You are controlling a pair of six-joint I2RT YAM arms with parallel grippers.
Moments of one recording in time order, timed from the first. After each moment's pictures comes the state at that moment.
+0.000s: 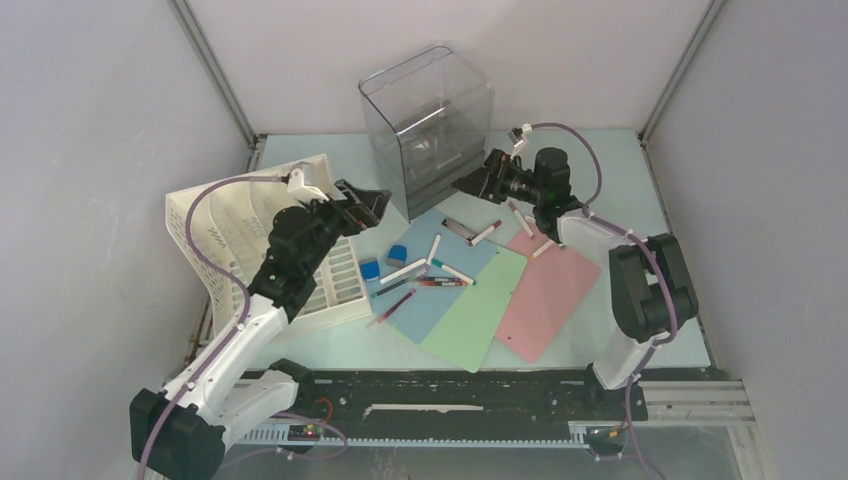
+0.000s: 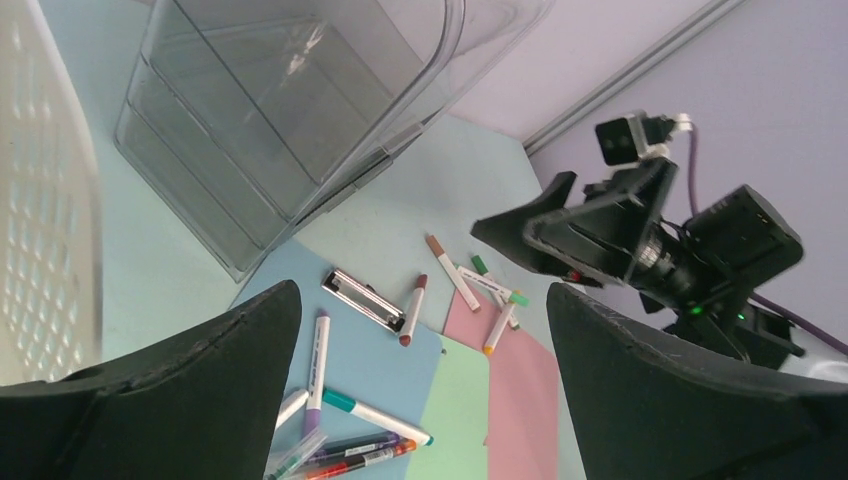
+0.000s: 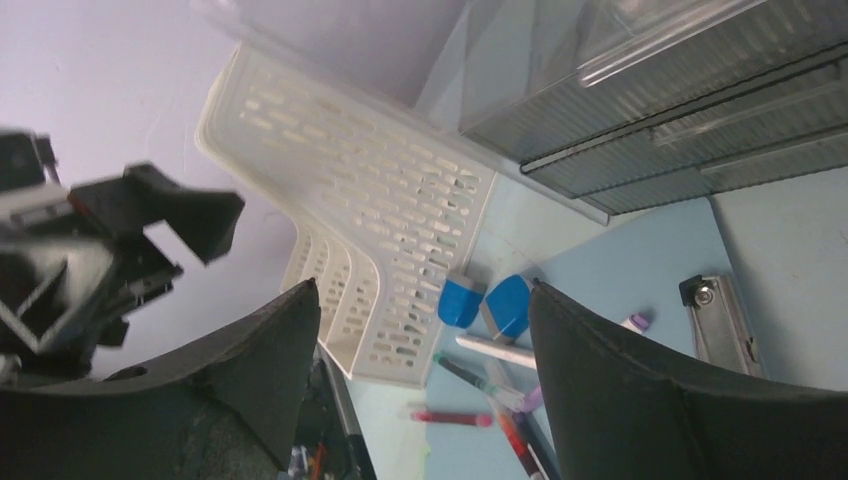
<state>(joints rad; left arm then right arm) -0.38 0.93 0.71 0.16 0.02 -0.69 0.30 1.70 1.06 0.51 -0.76 0.80</state>
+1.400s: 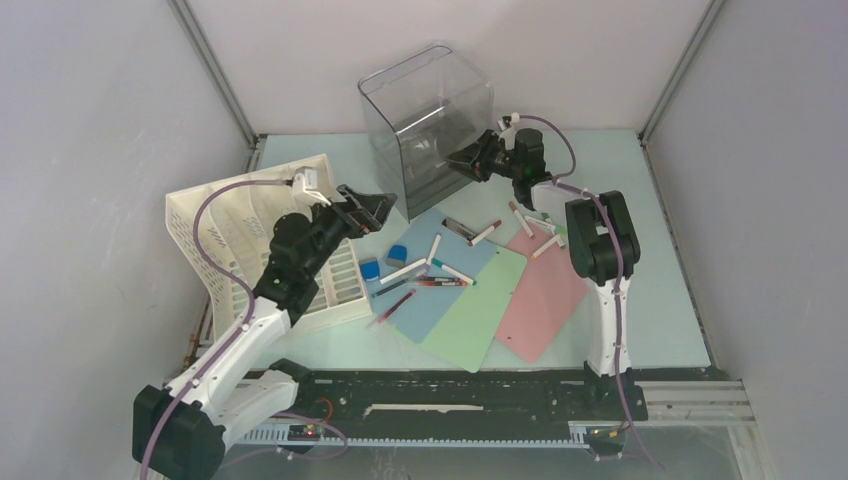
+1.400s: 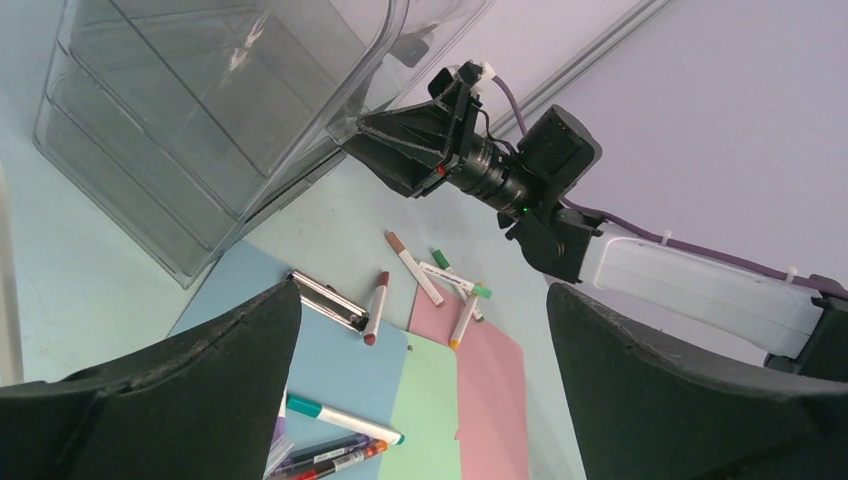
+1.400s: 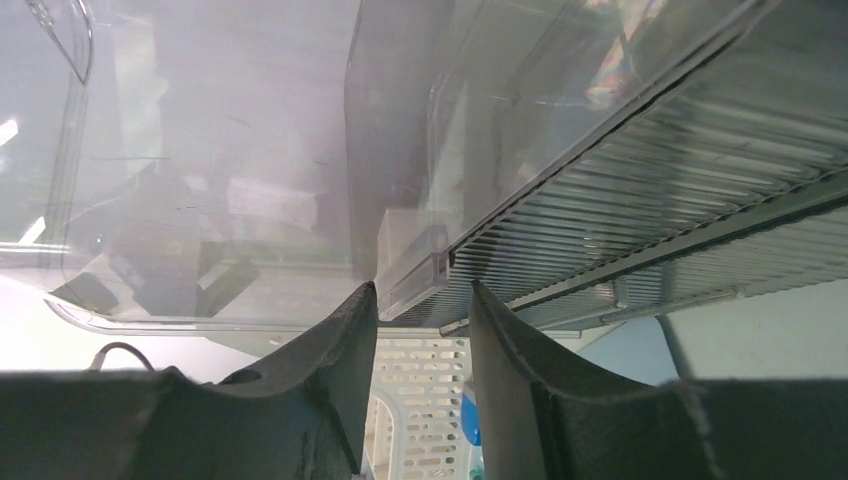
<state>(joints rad) -0.38 0.93 0.65 0.30 0.11 -0.73 0.26 2.22 1.53 0.55 -0.71 1.15</state>
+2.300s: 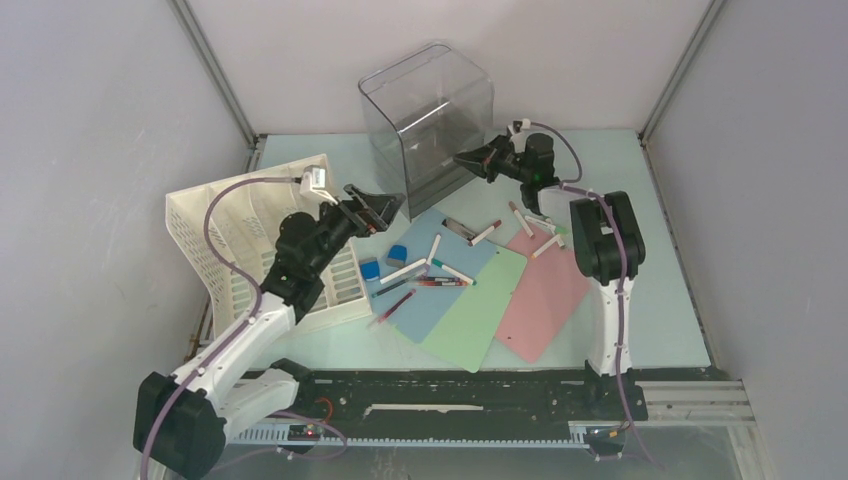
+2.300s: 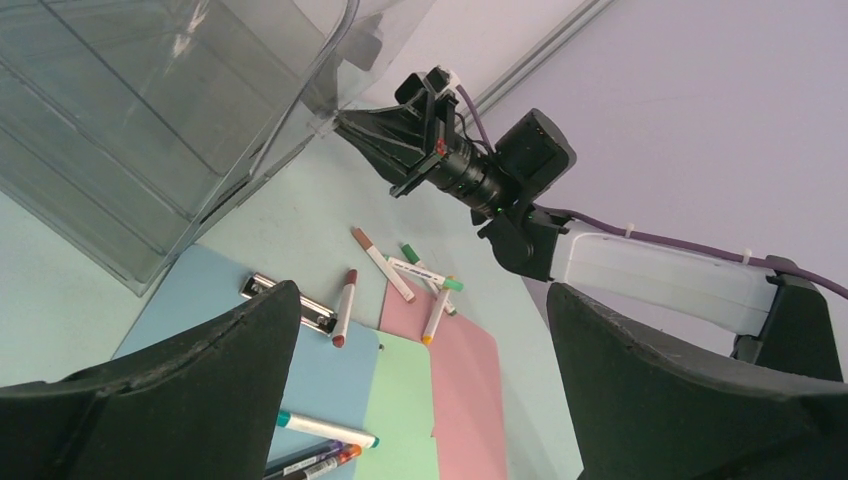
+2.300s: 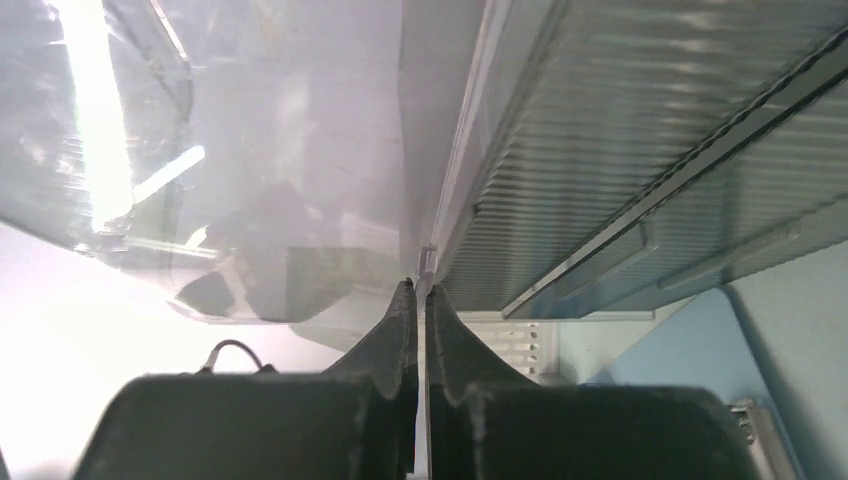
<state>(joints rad) -0.40 0.97 0.63 0.38 0.15 -0.76 0.23 2.23 1.48 0.70 -0.76 1.40</state>
